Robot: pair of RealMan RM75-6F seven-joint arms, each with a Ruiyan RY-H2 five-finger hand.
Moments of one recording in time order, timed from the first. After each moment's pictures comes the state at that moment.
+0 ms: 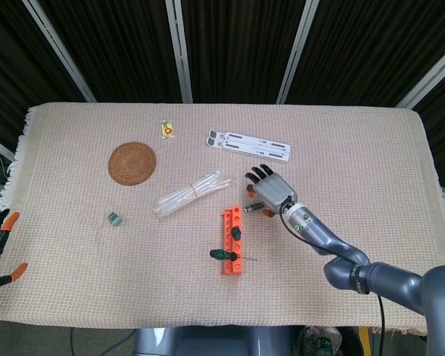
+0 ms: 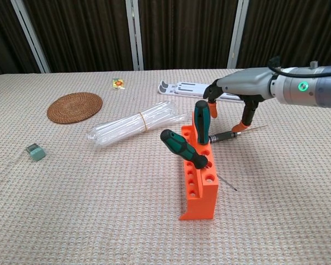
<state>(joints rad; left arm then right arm) -0.05 -1.09 -0.01 -1.61 1.49 1.48 0.11 0.97 -1.51 0.13 -1.23 -1.21 0.67 -0.21</state>
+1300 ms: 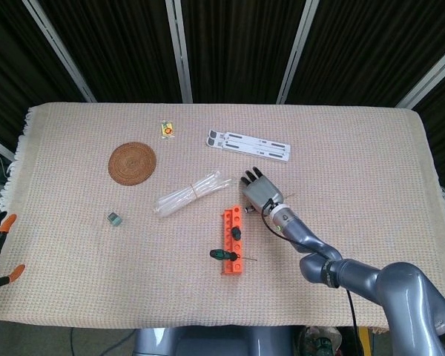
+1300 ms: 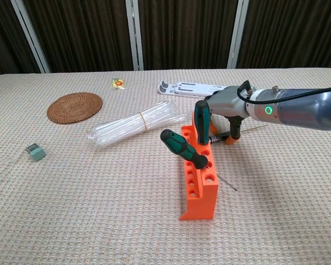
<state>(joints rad) -0.06 -1.09 -0.01 -1.58 1.46 1.45 0.09 1.04 -1.69 0.11 -1.02 -1.03 0.61 -0.48</state>
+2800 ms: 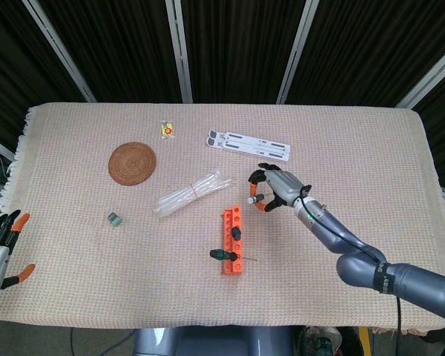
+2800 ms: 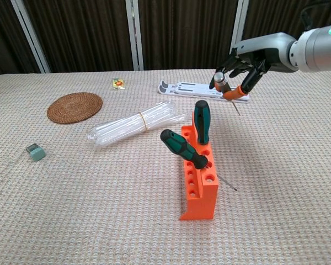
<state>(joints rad) -0.07 -1.08 0.00 -1.65 1.52 1.46 0.13 0.89 -1.28 0.35 -1.52 -0.95 0.46 0.18</state>
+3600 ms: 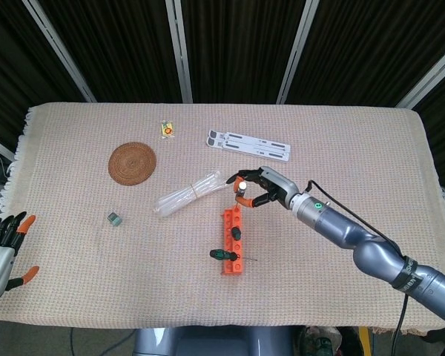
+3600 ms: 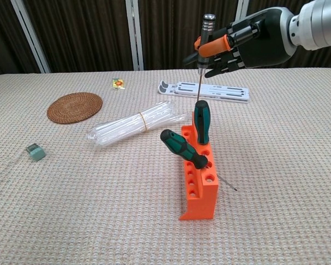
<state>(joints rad) -0.07 -1.07 0.01 -1.68 1.52 1.45 0.16 0.68 -1.33 0.81 -1.54 -0.93 -0.01 0.63</state>
